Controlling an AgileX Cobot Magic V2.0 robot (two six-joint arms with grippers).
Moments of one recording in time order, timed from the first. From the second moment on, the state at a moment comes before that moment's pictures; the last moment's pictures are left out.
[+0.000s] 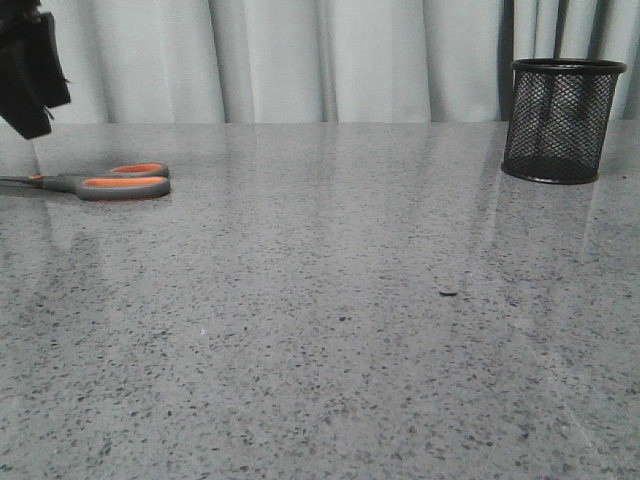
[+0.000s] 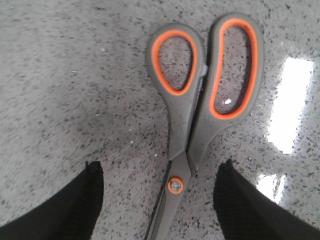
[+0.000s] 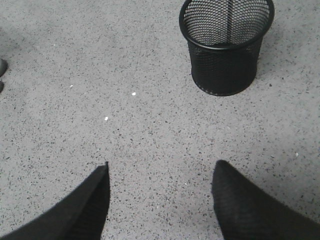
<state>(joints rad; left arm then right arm) -0.08 1.88 -1.74 -0.25 1.23 1.40 0.05 0.98 -1.00 0.32 0.82 -0.16</state>
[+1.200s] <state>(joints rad) -0.10 2.02 -1.76 -0.25 1.25 1.45 0.05 0.98 -1.00 0.31 0.83 -0.17</state>
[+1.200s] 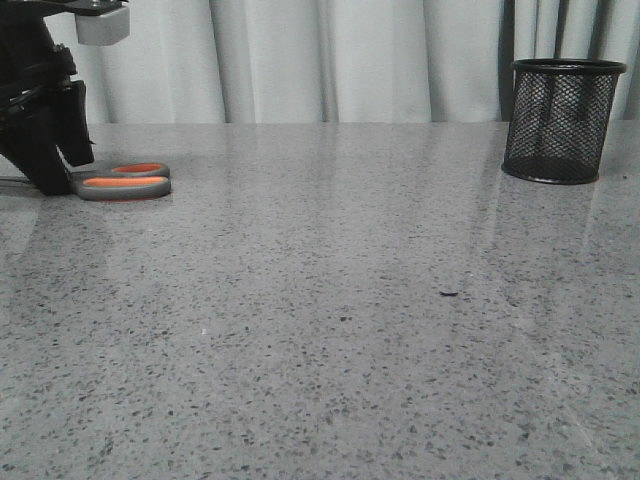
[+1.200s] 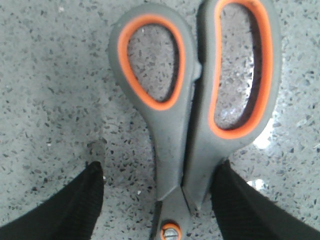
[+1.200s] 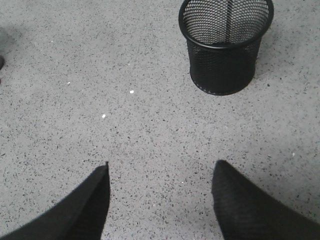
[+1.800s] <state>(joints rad) -0.11 2.05 -1.77 -0.26 1.29 1.43 0.05 0.98 -1.00 0.31 0.84 -0.17</state>
